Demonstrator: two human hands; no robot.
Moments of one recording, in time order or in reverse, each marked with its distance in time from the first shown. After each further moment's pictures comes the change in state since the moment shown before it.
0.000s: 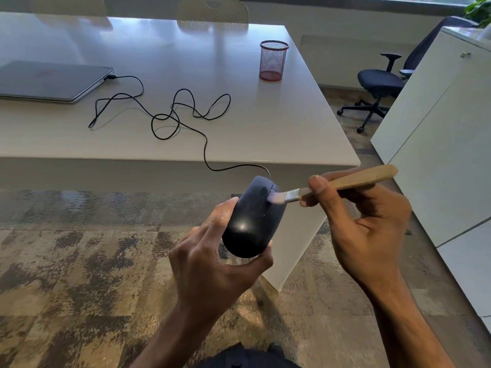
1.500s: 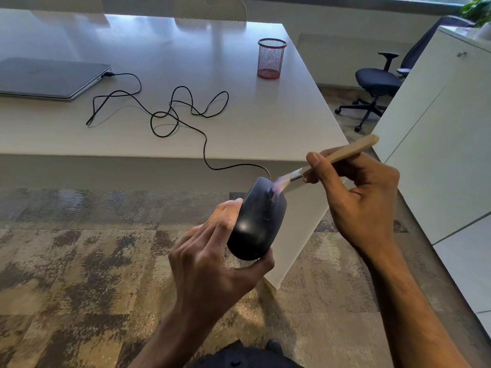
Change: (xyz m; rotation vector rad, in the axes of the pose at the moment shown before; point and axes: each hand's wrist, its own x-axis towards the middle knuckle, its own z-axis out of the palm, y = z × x) left_hand -0.011 -0.008 0.003 0.078 0.003 0.118; right_hand 0.022 0.016 -0.003 -0.128 0.002 0.042
